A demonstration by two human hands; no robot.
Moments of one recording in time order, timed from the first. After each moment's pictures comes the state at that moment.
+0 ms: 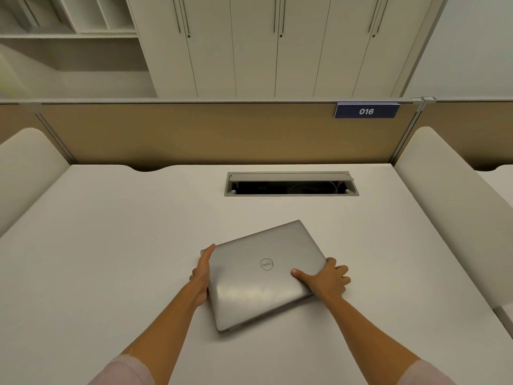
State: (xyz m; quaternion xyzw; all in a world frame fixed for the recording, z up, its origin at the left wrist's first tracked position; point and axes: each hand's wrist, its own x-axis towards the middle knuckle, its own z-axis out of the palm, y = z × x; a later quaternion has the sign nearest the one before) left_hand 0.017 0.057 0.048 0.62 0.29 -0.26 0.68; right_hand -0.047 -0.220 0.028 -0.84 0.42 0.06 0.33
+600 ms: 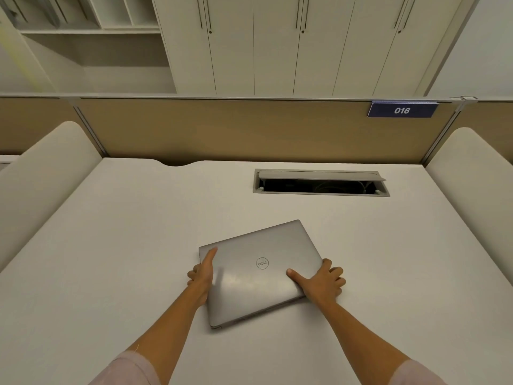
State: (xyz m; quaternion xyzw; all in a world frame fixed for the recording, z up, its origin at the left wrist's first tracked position) left_hand 0.026 0.141 0.032 0.70 0.35 -0.22 0.59; right_hand -0.036 -0.119 0.017 -0.87 0.38 0.04 0.32
